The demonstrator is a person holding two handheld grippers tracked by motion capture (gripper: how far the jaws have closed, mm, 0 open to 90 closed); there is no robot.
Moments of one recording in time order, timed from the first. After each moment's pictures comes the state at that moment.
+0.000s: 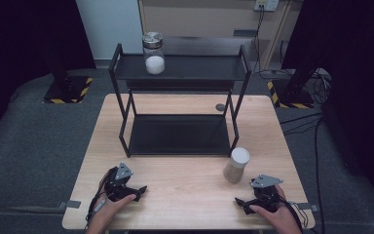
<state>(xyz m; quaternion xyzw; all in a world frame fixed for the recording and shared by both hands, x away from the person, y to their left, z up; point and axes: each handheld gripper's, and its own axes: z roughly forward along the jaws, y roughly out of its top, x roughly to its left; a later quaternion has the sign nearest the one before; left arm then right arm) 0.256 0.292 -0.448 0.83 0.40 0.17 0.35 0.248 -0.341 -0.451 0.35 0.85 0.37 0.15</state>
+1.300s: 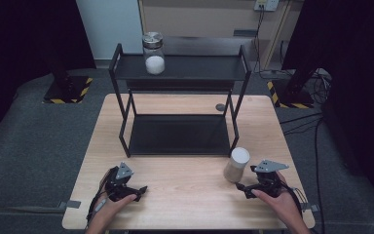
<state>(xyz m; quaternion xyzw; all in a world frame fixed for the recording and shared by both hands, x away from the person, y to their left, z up) 0.257 0.290 -0.447 0.83 0.40 0.17 0.35 0.275 -0.350 -0.425 0.35 0.83 0.42 0.15</state>
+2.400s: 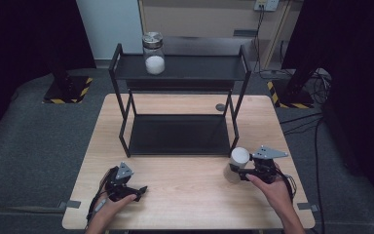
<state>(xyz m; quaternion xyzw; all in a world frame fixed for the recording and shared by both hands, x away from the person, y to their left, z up) 0.257 0.291 -0.447 0.83 0.40 0.17 0.35 0.290 -0.340 -0.417 0.34 0.79 0.48 0.17</state>
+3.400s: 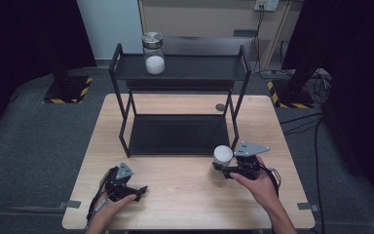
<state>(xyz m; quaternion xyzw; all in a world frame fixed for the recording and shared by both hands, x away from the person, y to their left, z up) 0.257 0.291 -0.447 0.83 0.40 0.17 0.35 0.305 -0.296 -0.394 0.27 0.82 0.48 0.15</state>
